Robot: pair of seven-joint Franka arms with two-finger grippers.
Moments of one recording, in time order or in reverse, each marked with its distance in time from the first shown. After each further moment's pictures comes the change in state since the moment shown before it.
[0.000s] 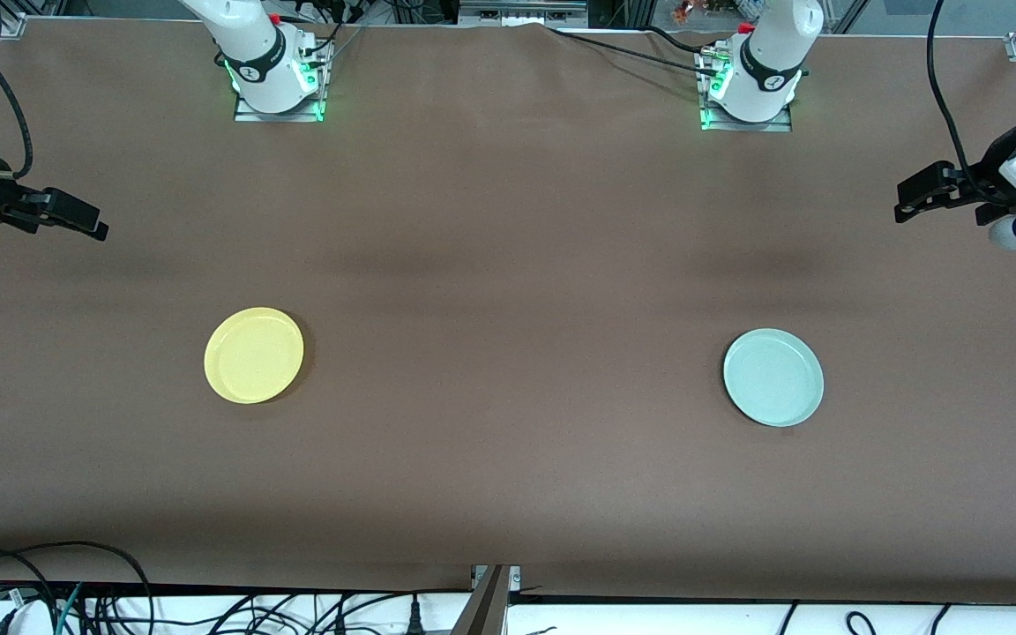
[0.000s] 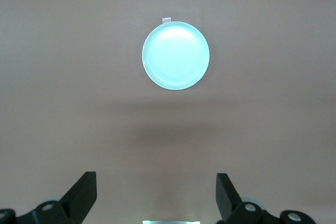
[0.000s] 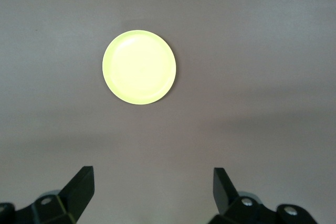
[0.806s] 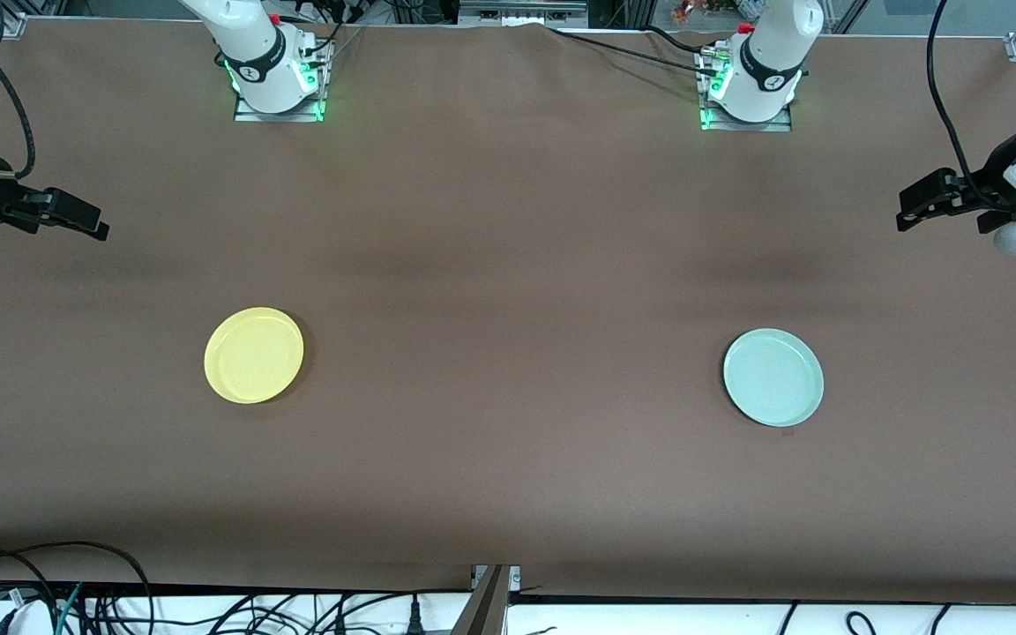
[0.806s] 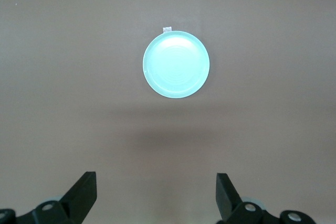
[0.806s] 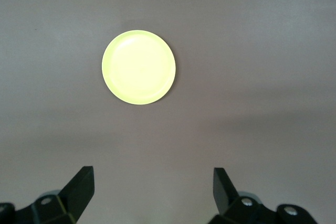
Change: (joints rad) left arm 0.007 0.000 -0.003 -0.009 -0.001 0.047 0.000; right arm 0.000 0.000 0.004 0.000 -0.005 0.001 0.000
